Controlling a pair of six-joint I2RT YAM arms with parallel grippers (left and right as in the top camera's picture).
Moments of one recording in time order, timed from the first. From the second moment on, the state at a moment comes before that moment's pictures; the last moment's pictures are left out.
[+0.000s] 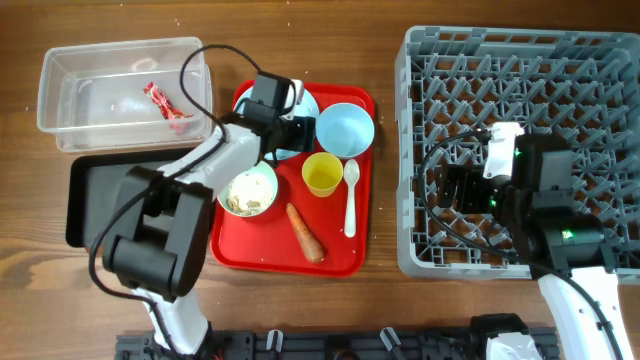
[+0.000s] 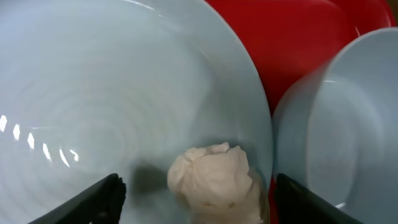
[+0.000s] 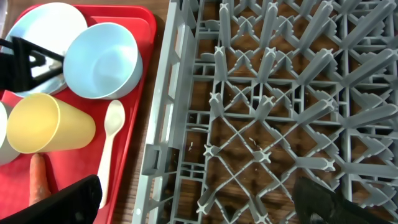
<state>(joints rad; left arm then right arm) -0.36 1.94 1.19 -0.28 0.13 -0.19 0.07 0.97 0.89 -0.81 -0.14 0.10</state>
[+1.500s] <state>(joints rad) 0.11 1.66 1.19 -0.28 0.00 -0.16 0.07 0.97 0.89 -0.82 -0.14 0.10</state>
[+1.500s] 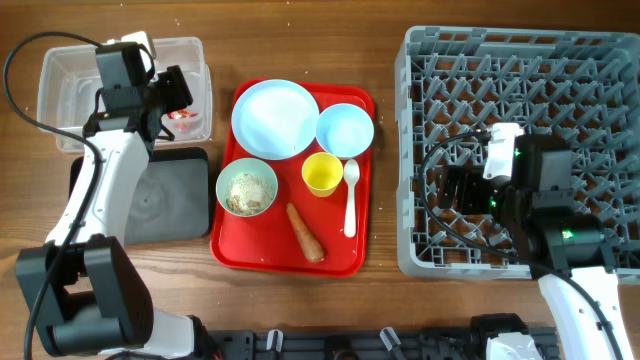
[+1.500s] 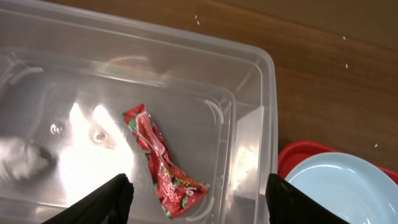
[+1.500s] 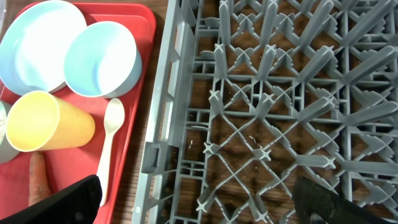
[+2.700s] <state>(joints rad) -0.42 1.74 1.19 -0.71 0.26 -0.17 0.07 0.97 0.89 -0.82 -0.14 0.10</state>
